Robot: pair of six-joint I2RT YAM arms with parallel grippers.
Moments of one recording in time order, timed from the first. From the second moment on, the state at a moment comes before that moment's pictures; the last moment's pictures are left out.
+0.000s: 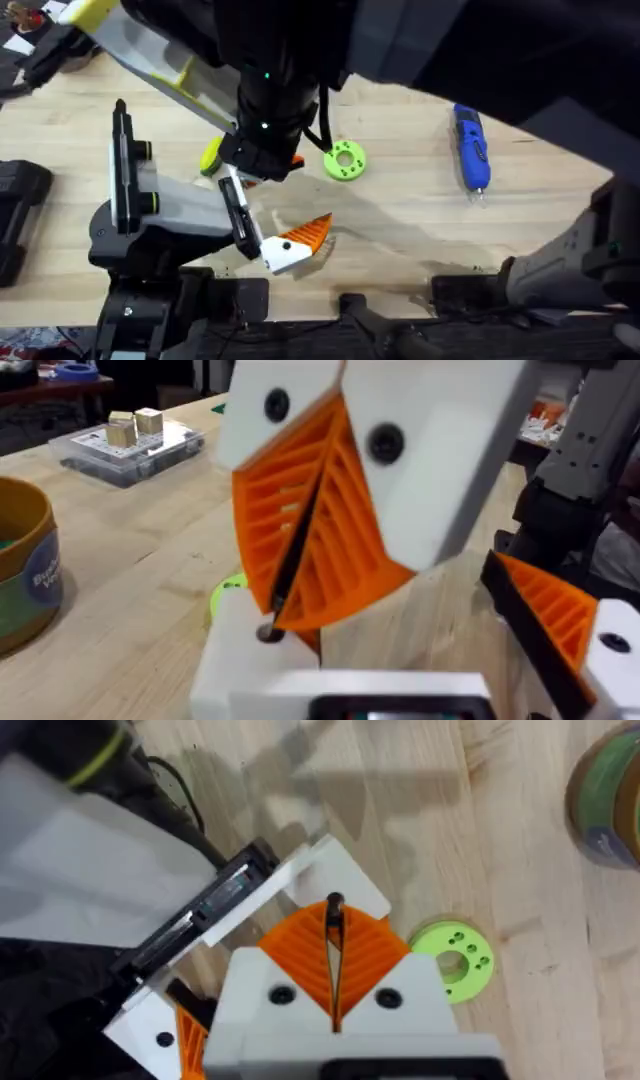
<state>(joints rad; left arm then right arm) -0.04 0.00 0.01 -0.11 1.13 -0.07 1.07 1.89 1.97 -1.35 -0.08 -0.17</state>
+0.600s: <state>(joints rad) -0.04 0.00 0.01 -0.11 1.13 -0.07 1.07 1.89 1.97 -1.34 -0.08 -0.17</state>
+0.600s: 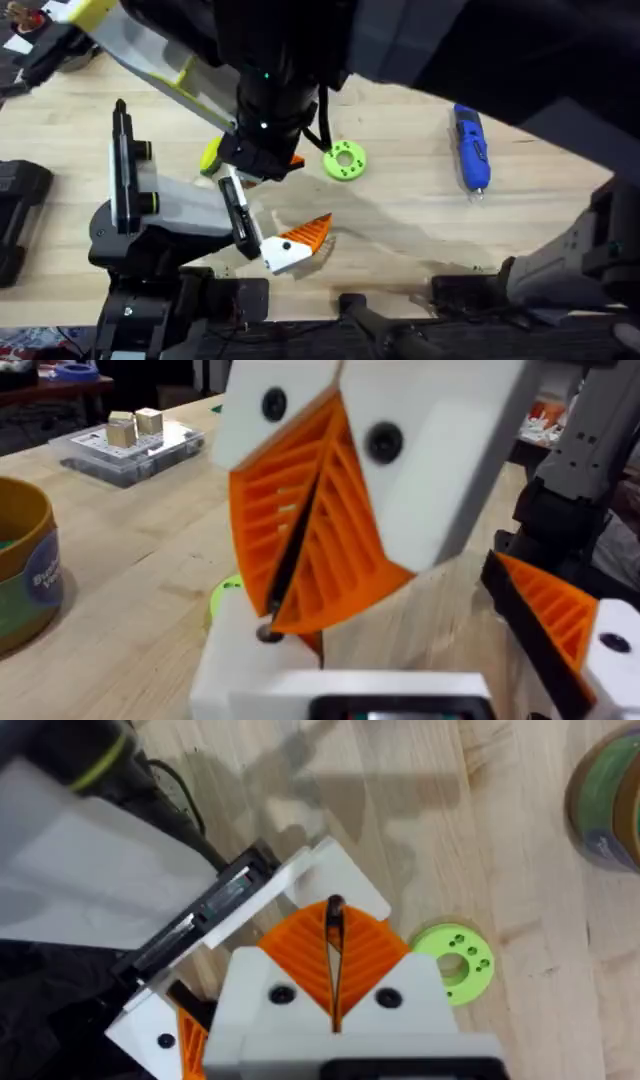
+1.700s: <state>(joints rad) -0.04 0.00 0.01 -0.11 1.13 -0.08 1.07 1.90 1.97 -1.35 -0.10 -0.19</state>
